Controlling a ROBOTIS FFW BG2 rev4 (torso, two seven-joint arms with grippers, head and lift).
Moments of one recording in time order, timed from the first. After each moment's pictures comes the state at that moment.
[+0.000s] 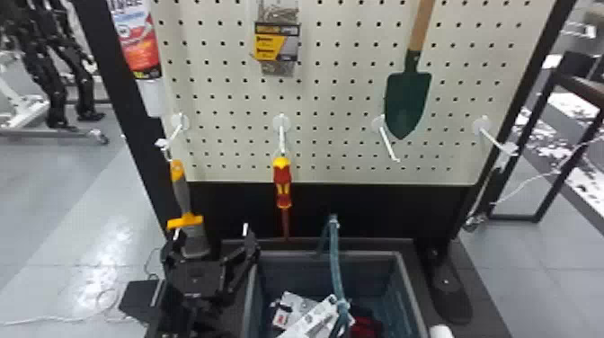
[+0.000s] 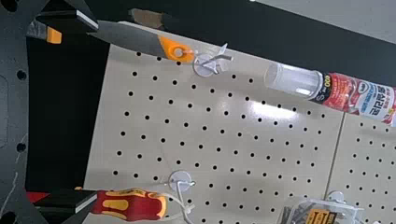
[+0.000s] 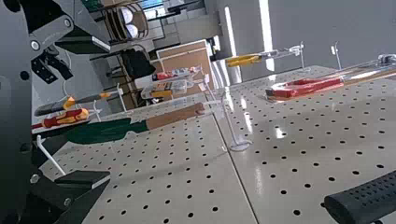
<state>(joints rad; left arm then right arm) 0.19 0.04 -0.21 -1.64 0.14 -0.46 0.14 -0.38 -0.74 -0.28 -1.81 -1.04 0.88 1.05</state>
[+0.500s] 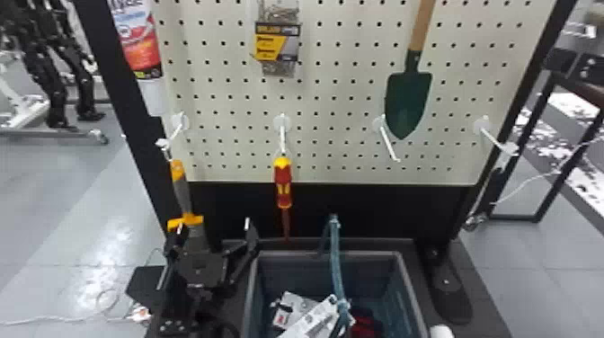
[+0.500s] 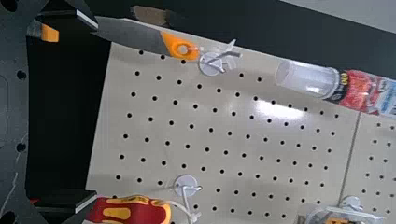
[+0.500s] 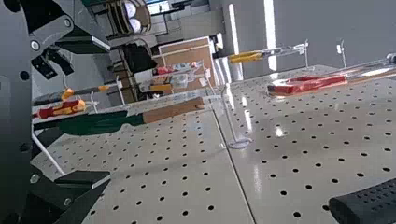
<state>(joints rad) 0.16 0.04 -0.21 -1.63 0.15 -0.41 0.14 -0.41 -0.73 -0.23 -1.78 -0.97 0.83 1.05</state>
